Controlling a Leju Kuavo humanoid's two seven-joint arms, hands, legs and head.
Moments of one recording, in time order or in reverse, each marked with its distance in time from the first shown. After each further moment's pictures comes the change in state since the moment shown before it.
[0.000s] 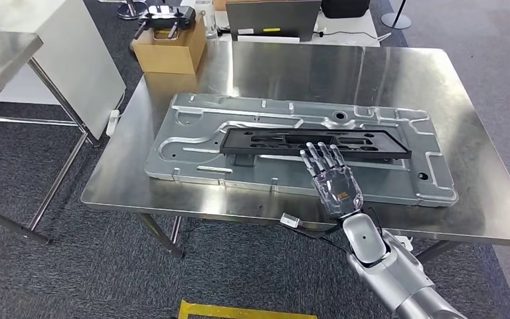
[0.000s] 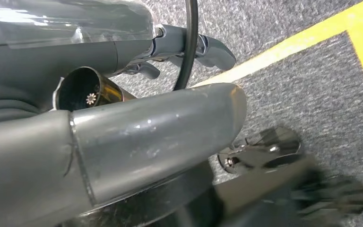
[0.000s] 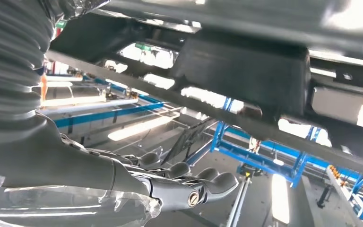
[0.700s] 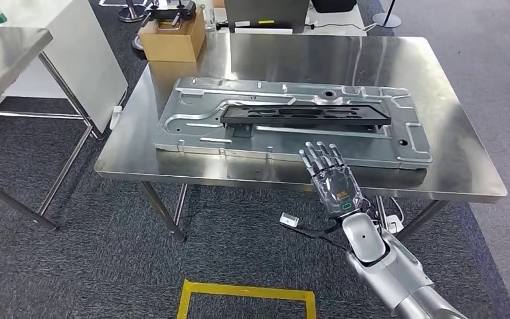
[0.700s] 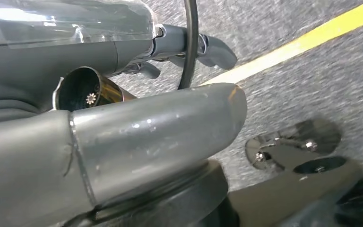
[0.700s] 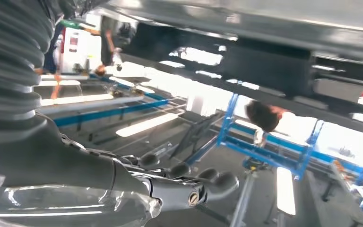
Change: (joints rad) left arm 0.001 0.002 0.007 0.000 -0.008 -0.001 0.001; right arm -0.005 0.004 -0.004 0.007 0.000 0.000 -0.007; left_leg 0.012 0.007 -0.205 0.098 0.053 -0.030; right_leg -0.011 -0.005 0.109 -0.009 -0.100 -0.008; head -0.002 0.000
